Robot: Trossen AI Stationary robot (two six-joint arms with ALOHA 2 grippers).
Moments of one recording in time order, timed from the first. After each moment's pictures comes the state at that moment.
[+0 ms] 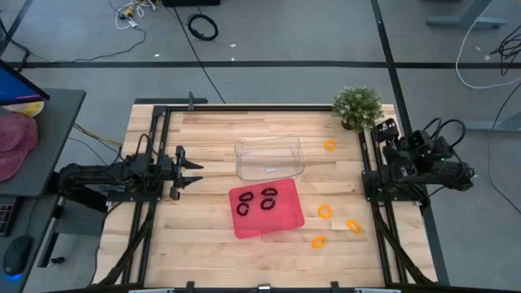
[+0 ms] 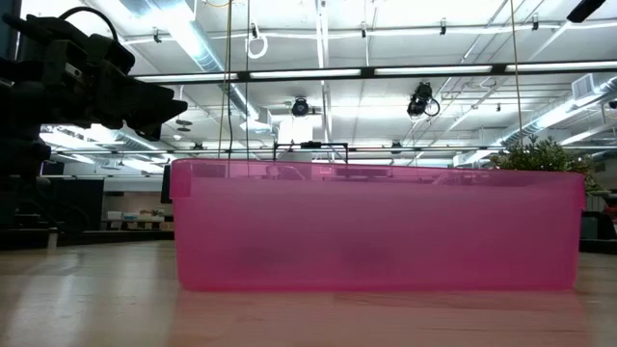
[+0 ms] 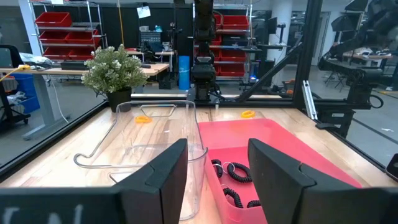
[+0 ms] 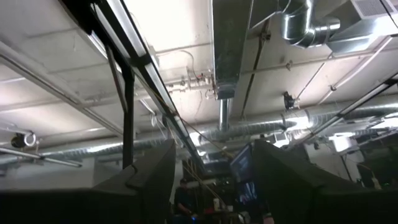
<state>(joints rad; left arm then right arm) 0.00 0.01 0.01 0.04 -0.03 -0.02 -0.02 0.02 0.30 0.47 -0.04 0.16</state>
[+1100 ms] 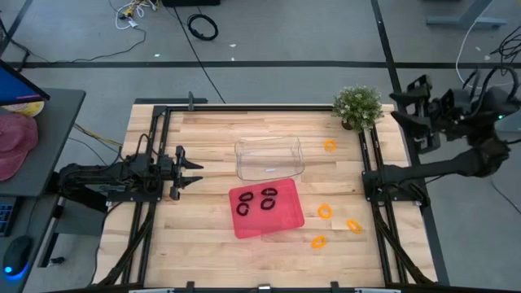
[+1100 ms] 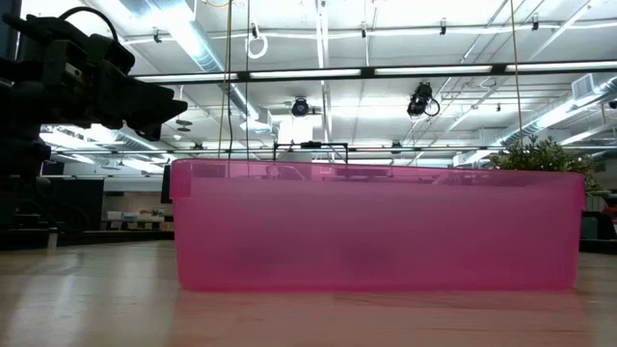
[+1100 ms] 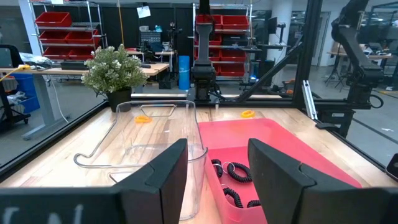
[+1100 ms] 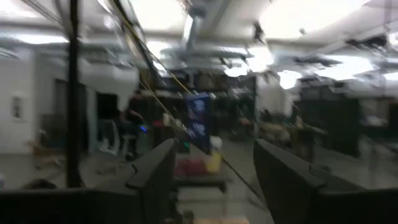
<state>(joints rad) 0.00 0.01 0.01 0.04 -0.02 -0.02 -0.02 0.61 1.32 -0.39 0.08 -0.07</state>
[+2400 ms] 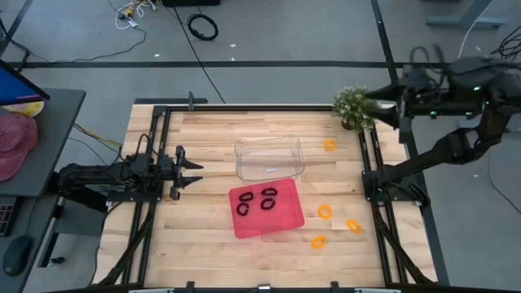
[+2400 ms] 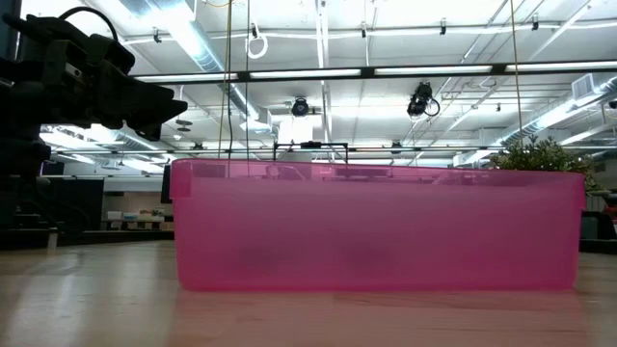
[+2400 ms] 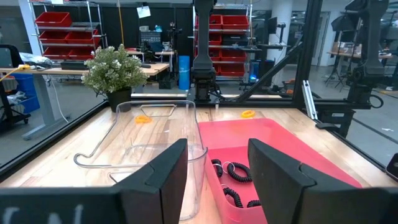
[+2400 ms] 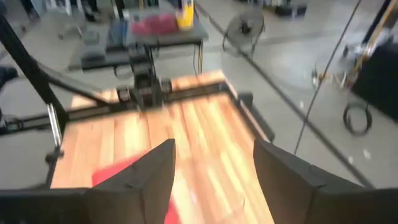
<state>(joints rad) 0.00 0.01 0.01 0.04 -0.02 -0.02 -0.02 1.22 2.26 -1.45 0.20 0.12</state>
